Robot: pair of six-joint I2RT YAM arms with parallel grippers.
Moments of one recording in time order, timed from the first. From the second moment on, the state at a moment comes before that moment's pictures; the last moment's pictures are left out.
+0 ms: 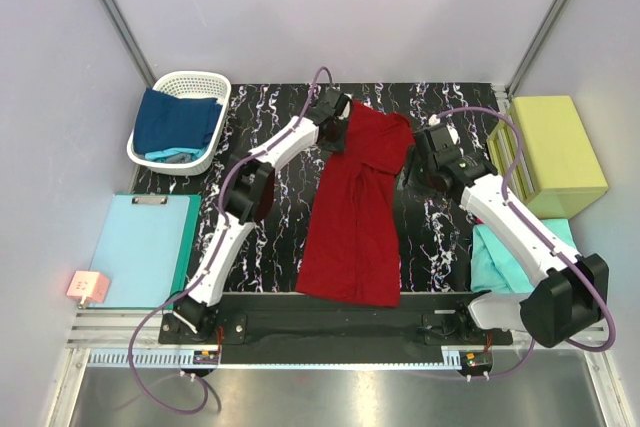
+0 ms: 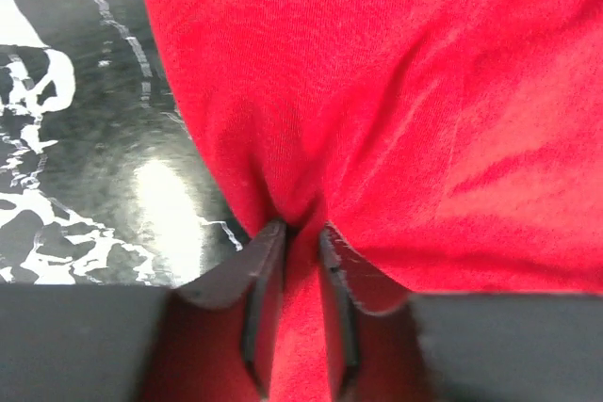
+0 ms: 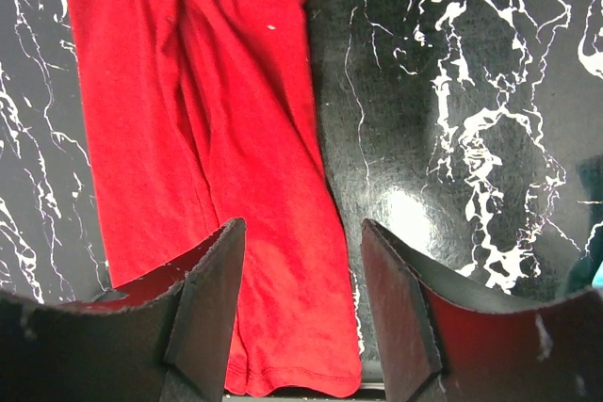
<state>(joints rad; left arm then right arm) -0.55 2.57 2.31 -0.71 0.01 -0.31 0.43 1.31 1.15 -0.78 0.18 0.62</state>
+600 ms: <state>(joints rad) -0.45 2.42 2.06 -0.66 -0.10 -0.36 0.43 1.40 1.12 -0.76 0.18 0.62</state>
